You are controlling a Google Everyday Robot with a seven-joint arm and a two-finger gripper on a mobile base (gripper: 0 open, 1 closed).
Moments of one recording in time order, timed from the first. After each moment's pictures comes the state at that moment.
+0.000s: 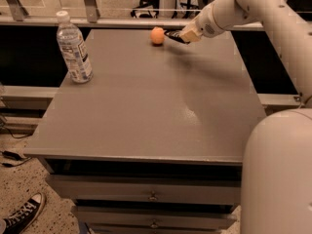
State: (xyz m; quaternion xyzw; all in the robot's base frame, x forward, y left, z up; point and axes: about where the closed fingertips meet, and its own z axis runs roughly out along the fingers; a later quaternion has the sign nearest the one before) arm 0.798 -0.130 0.904 -0.51 0.74 0.07 0.43
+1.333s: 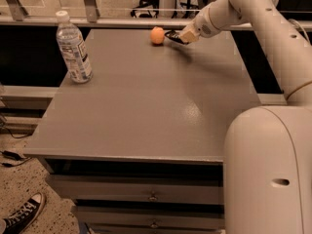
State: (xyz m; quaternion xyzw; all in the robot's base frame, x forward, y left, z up) arm 0.827 -0.130 0.887 -0.50 0.75 0.07 0.42
